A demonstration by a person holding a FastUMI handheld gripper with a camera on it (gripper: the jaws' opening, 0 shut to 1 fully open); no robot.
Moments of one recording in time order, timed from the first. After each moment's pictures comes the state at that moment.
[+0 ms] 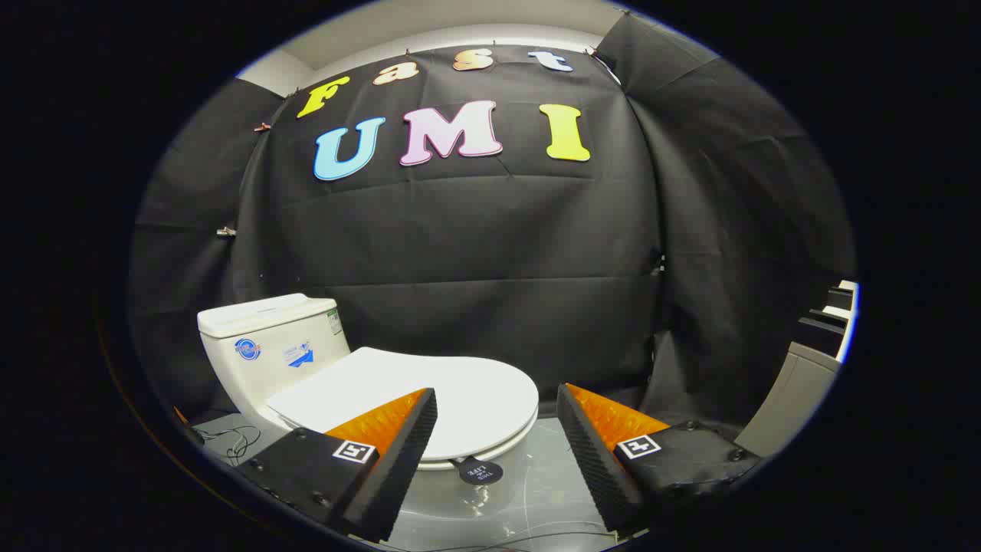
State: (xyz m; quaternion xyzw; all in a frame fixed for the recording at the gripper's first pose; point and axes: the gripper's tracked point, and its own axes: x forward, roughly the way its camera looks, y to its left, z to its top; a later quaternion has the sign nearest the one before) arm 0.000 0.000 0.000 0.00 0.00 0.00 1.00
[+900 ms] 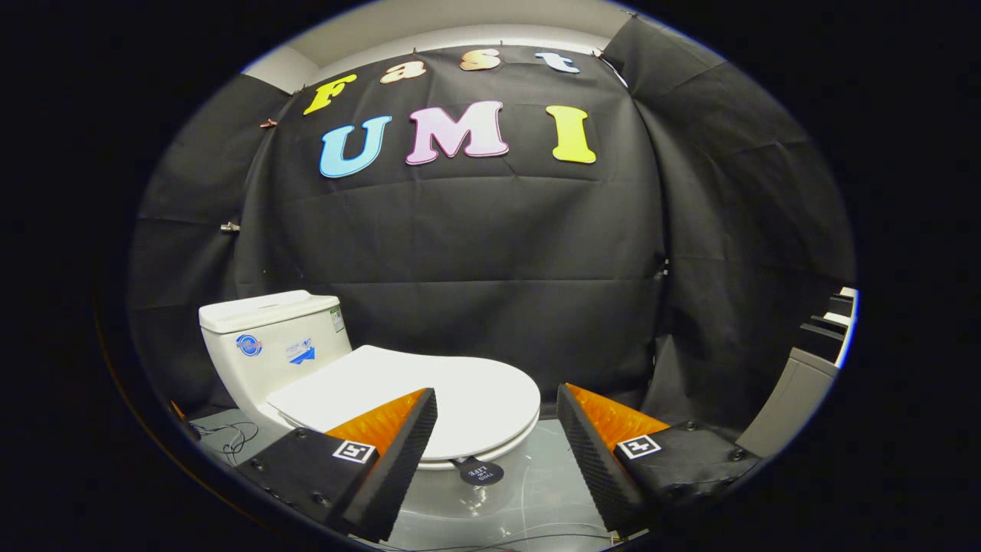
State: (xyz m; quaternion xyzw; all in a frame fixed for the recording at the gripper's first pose) arm 0.002 0.002 0.001 -0.01 0.00 0.01 1.00
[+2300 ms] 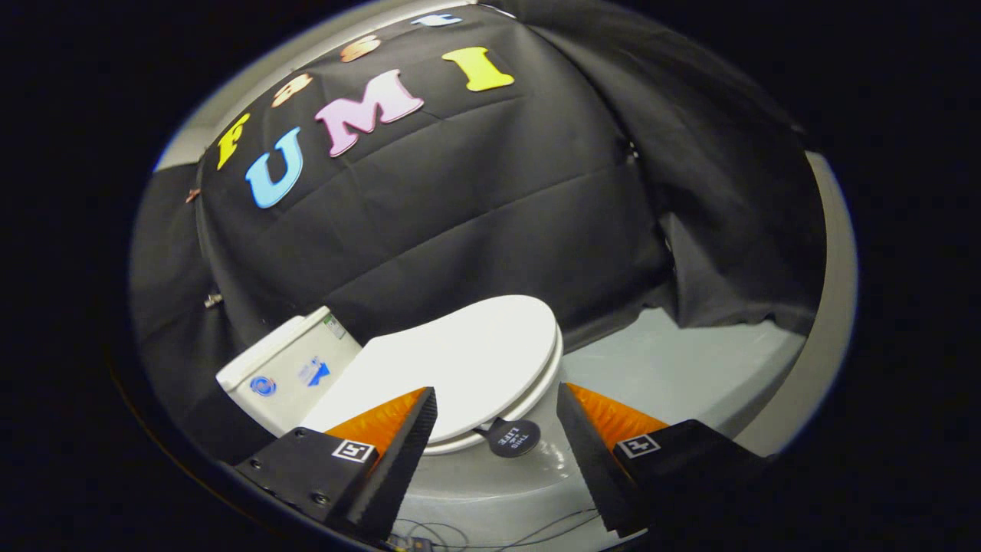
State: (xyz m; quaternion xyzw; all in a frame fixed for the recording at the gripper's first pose) arm 0.030 -0.003 -0.084 0.23 0.11 0.00 0.97
